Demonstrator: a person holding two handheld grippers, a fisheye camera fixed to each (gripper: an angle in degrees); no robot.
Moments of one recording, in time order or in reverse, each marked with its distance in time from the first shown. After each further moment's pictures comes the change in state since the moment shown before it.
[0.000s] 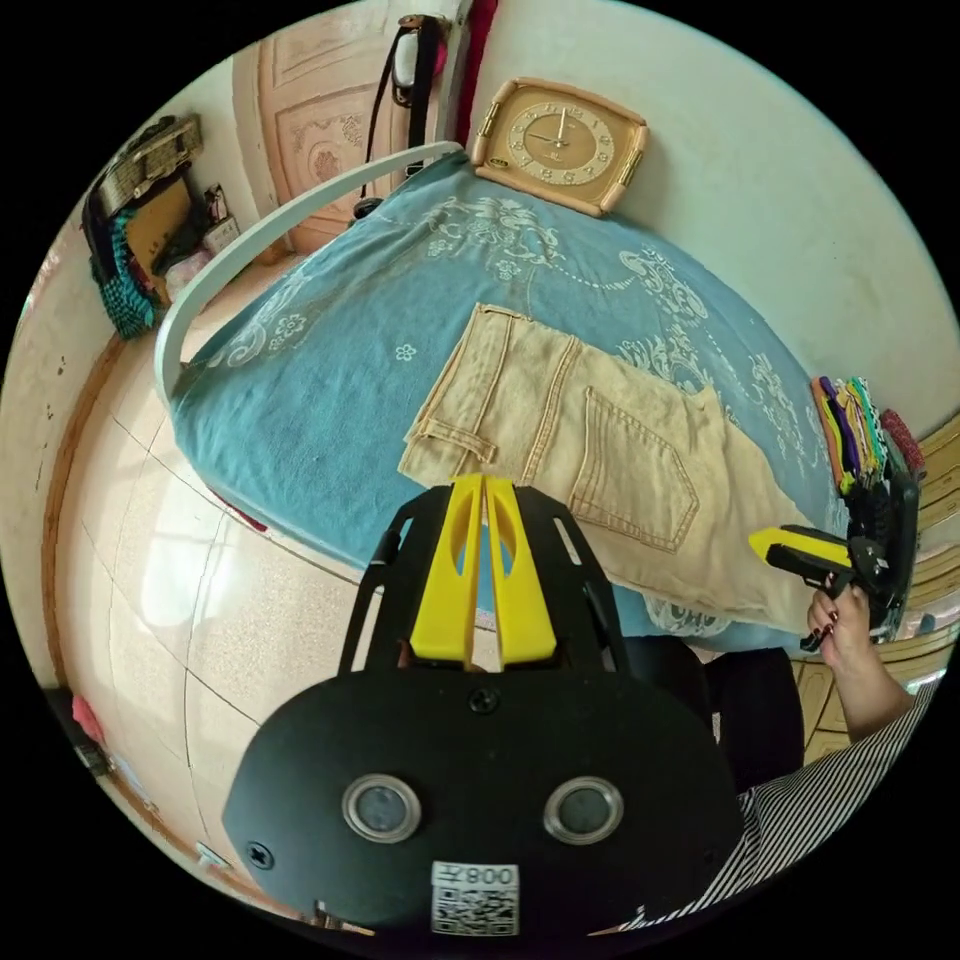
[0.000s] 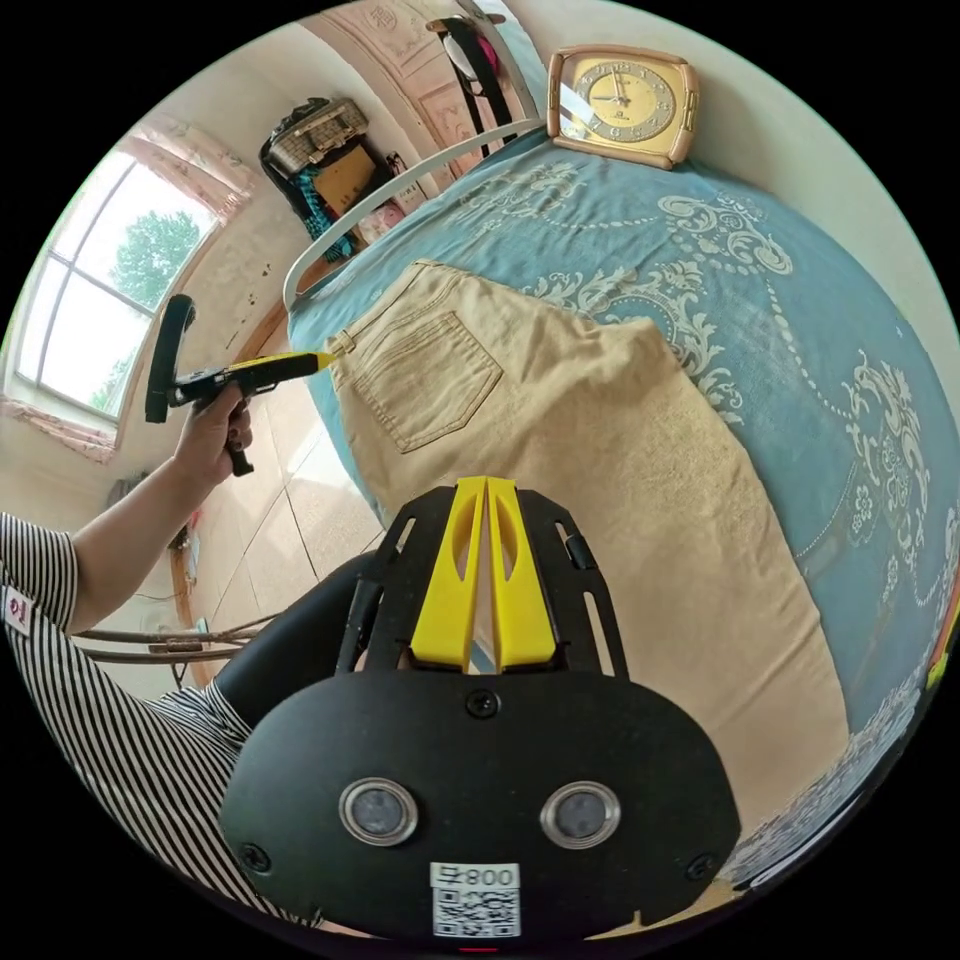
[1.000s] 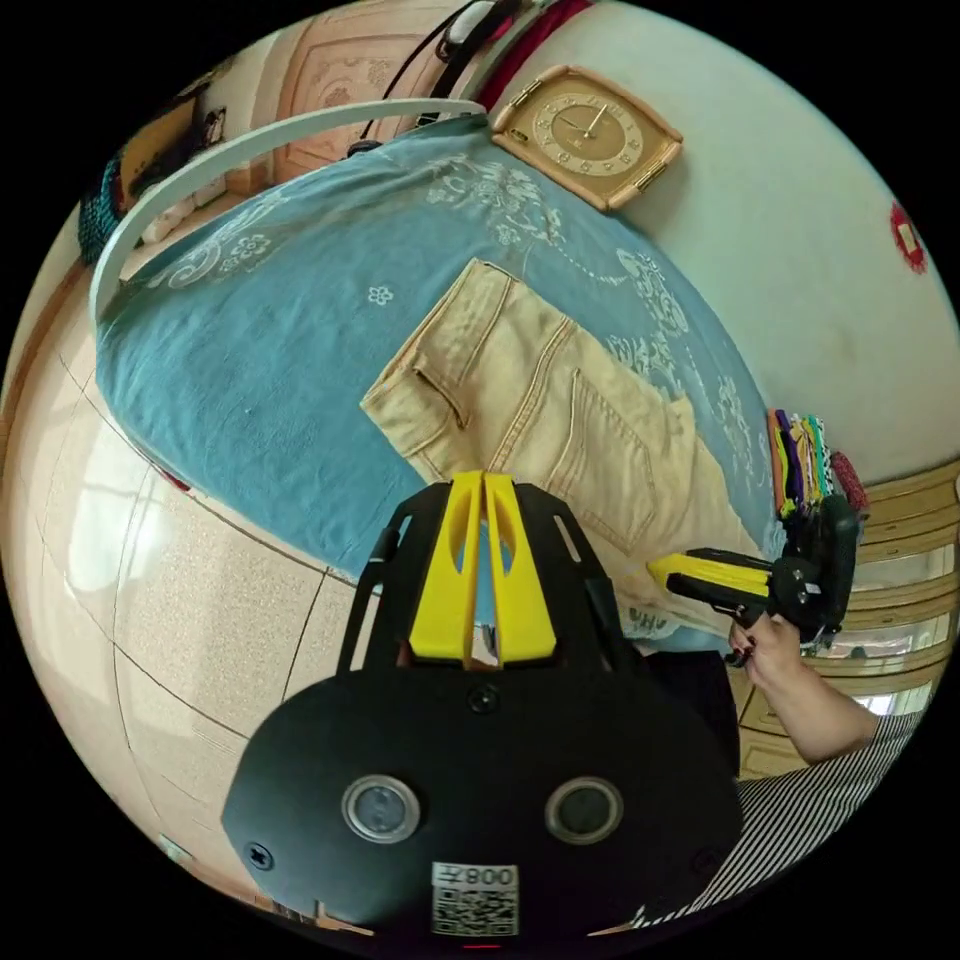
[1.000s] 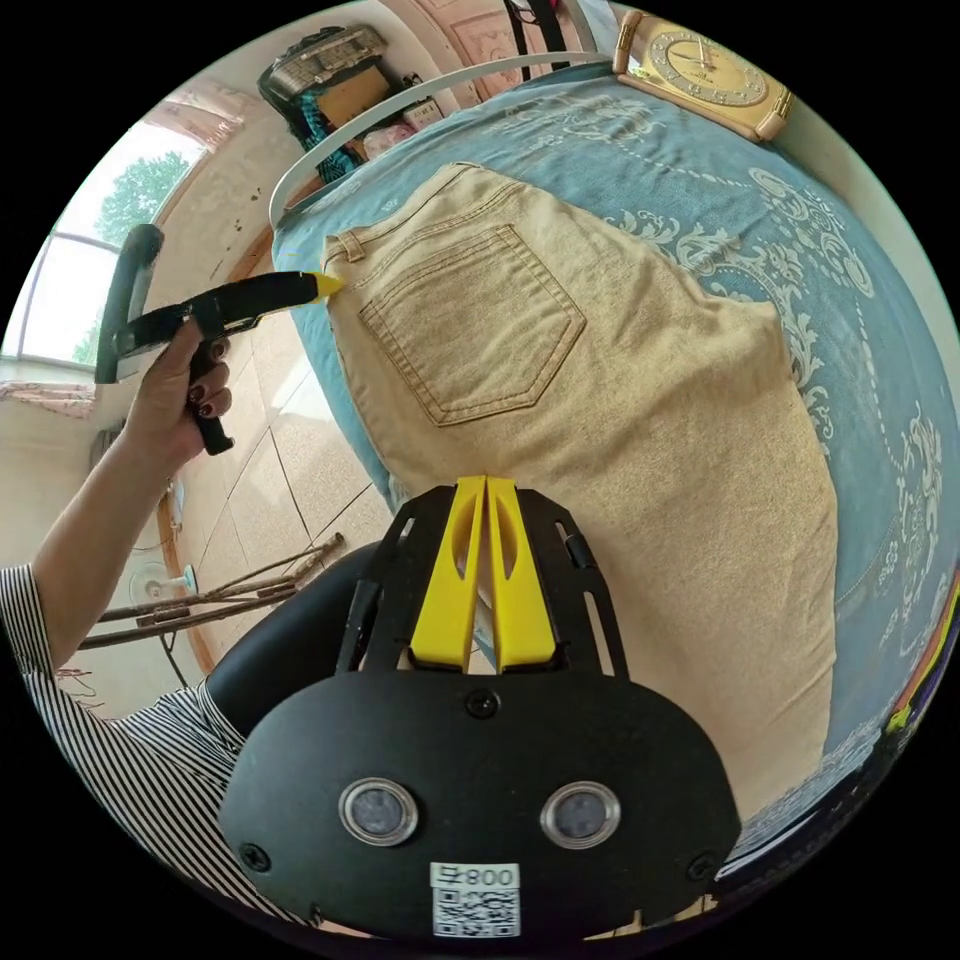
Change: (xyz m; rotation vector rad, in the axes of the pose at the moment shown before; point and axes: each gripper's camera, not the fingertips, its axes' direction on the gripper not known) left arm 0.101 0.031 0.103 -0.067 0.226 -0.073; right arm -0.142 -0.009 -0.100 -0.215 0.048 -0.062
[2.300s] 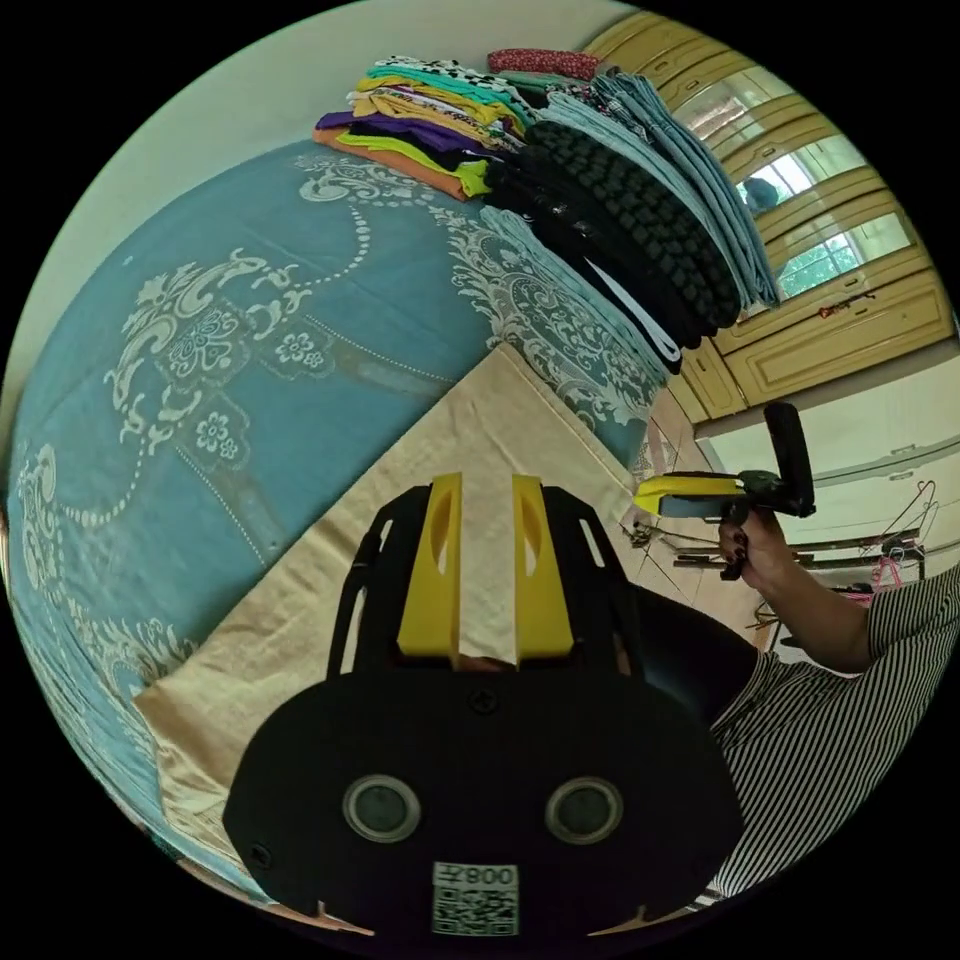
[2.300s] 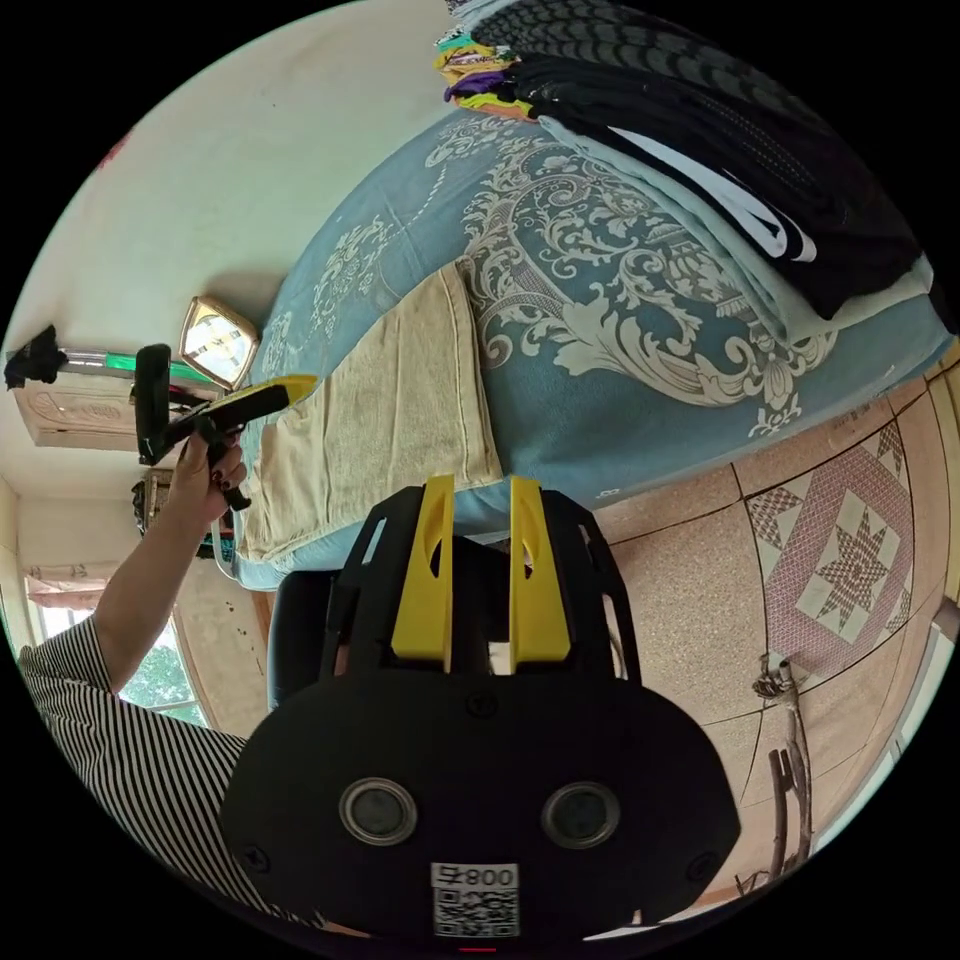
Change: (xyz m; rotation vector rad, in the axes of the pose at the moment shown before) left arm 0.795 0.067 0.377 -0.509 0.180 1.194; right arm 0.157 0.579 -0.364 0.513 -0.215 1.108
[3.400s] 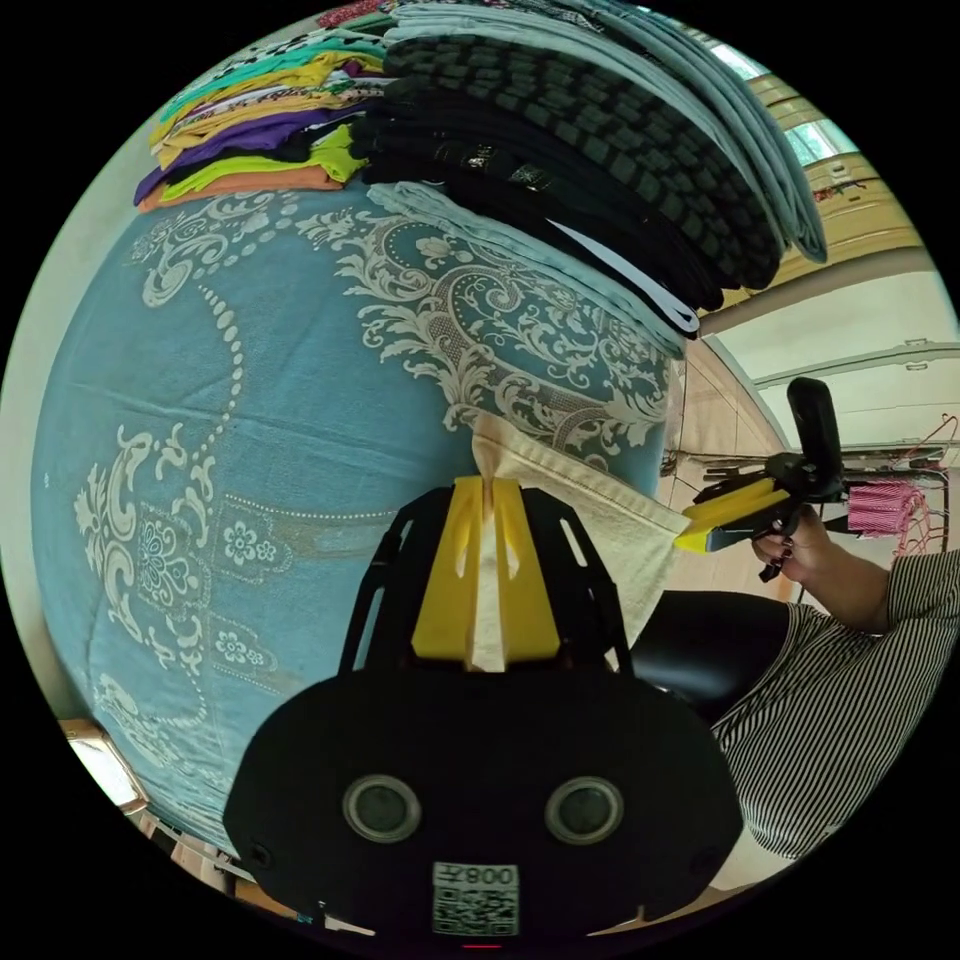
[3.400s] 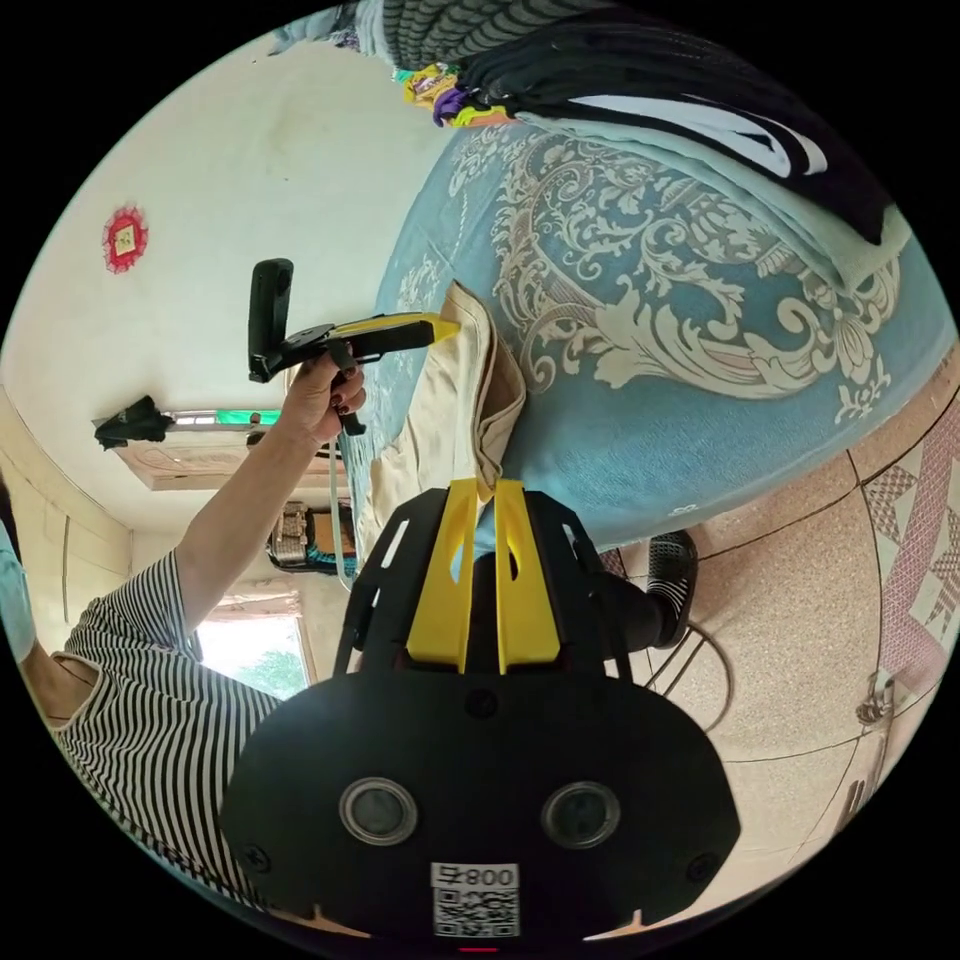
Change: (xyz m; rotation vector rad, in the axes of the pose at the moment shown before) left arm 0.052 -0.262 0.092 -0.224 -0.061 0.263; right arm 0.030 -0.018 -0.120 0.025 -0.409 0.074
